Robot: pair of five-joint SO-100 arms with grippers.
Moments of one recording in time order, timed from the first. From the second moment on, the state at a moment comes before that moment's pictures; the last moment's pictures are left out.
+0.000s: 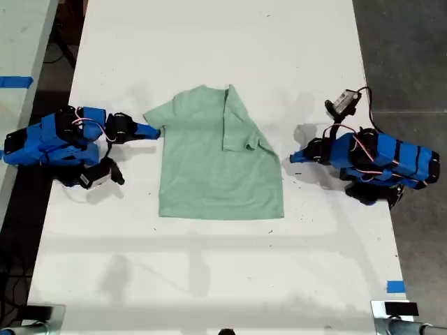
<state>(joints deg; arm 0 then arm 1) -21.2 206.3 184.7 49.7 10.5 18.9 200.1 175.1 69.8 -12.8</state>
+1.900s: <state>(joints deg) -21.2 206.3 184.7 50.7 10.0 20.0 200.1 175.2 71.8 -8.3</state>
